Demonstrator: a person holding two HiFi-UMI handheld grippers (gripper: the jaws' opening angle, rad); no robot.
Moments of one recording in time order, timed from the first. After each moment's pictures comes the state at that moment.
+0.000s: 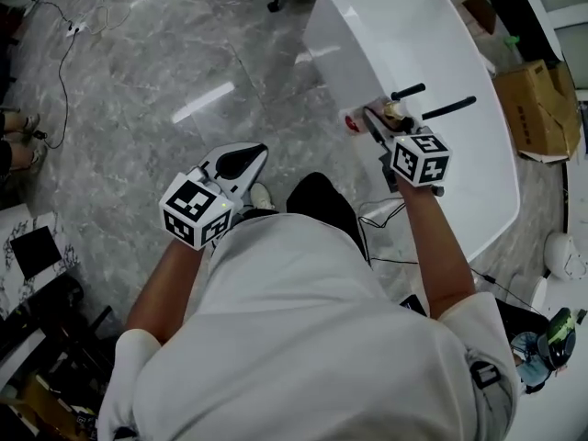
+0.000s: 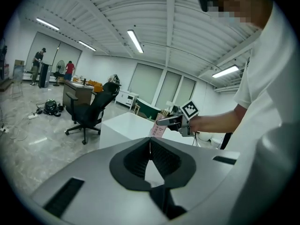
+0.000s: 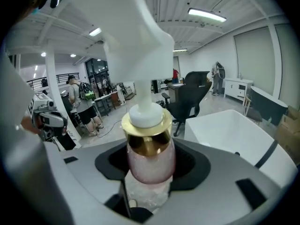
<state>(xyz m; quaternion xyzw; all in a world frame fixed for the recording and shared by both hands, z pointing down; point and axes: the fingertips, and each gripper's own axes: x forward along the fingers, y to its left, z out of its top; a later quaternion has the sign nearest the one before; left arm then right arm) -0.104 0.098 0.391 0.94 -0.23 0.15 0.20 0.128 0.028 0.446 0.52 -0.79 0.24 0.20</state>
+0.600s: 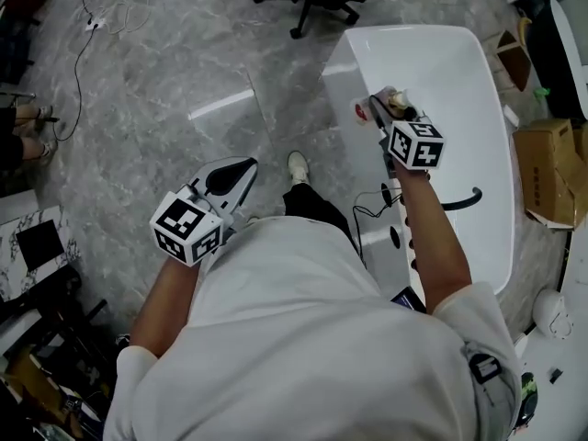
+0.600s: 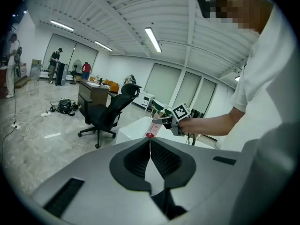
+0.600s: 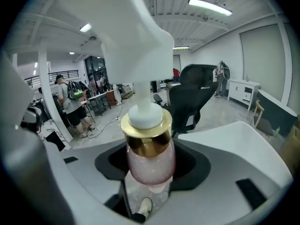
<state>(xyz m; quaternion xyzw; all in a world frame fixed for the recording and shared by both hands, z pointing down) -0.067 -0.106 0.389 0.91 -0.32 0.15 0.23 0.196 -0.260 0.483 0.52 -0.80 0.23 0.21</state>
